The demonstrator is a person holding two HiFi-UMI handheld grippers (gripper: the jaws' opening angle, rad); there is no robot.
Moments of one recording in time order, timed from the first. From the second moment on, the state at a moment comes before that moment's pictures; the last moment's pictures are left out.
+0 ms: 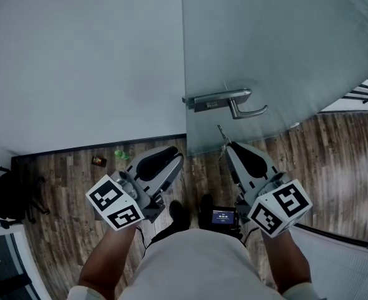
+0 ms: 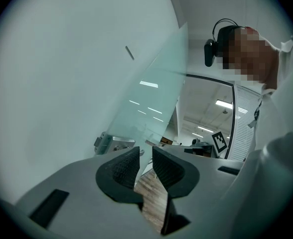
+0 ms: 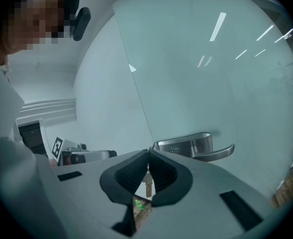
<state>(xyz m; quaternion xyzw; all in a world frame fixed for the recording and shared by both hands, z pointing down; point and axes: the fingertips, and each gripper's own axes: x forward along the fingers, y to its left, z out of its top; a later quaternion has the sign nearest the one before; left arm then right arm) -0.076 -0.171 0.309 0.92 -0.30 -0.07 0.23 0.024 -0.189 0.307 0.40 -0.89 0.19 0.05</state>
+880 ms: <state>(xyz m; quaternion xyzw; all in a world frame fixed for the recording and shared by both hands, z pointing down) -0.077 -0.257 0.326 0.93 -0.32 -0.02 0.21 0.019 -0.241 0.354 0.42 -0.88 0.20 0.09</state>
